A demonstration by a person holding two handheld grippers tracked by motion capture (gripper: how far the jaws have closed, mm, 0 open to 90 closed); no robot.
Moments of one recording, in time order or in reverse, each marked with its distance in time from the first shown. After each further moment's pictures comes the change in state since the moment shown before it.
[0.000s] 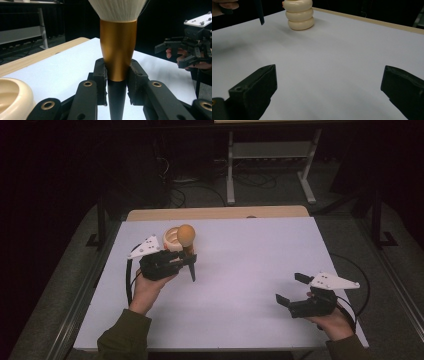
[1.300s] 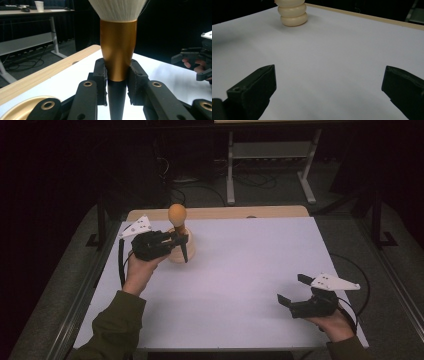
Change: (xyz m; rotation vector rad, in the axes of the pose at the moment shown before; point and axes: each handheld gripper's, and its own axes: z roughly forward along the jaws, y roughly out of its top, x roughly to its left) left arm 0.036 0.035 -0.006 -0.016 0.056 0.037; right arm -0.001 -0.004 -0.001 0.024 -0.045 0.013
